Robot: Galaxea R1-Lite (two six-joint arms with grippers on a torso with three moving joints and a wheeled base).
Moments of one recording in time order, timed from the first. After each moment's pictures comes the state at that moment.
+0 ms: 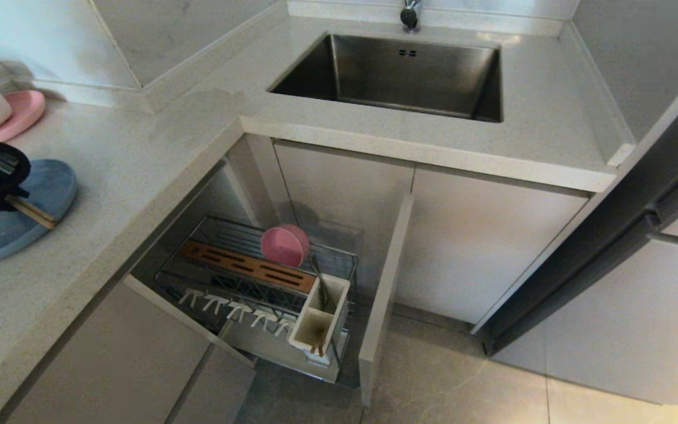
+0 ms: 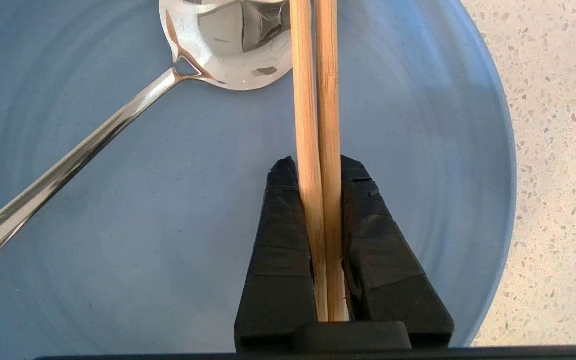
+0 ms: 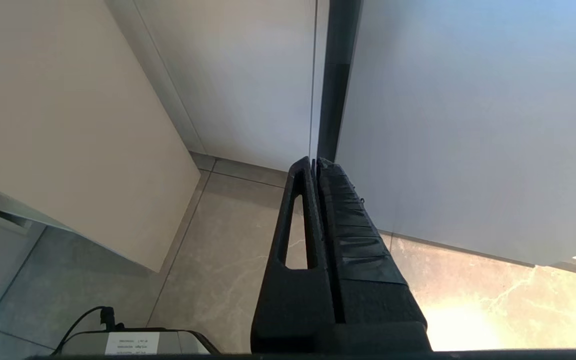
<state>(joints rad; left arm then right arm) 0.40 1.75 -1.68 0.50 0.11 -0.78 0.00 0.00 0.00 0.00 -0.01 0.02</state>
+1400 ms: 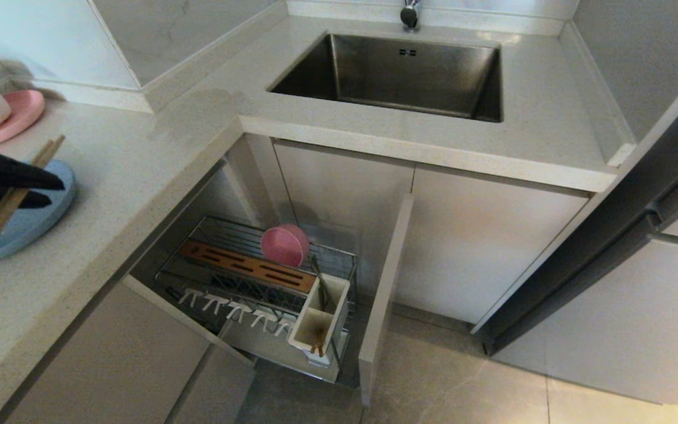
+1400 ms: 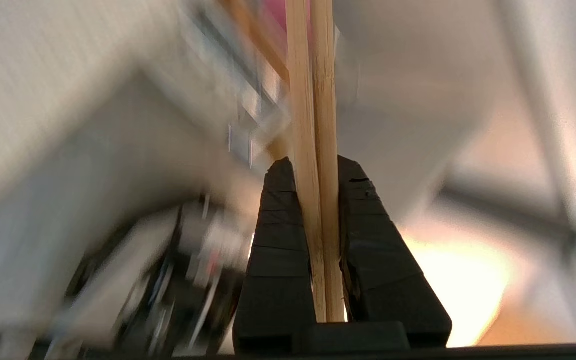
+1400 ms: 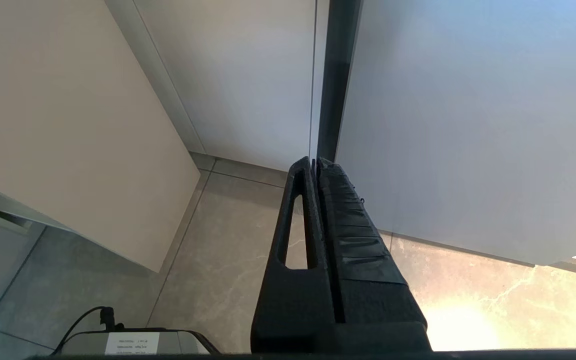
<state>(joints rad) -0.18 1.29 -1.70 1.00 0.04 -0.74 0.00 0.00 0.00 0.00 -0.01 0.02</state>
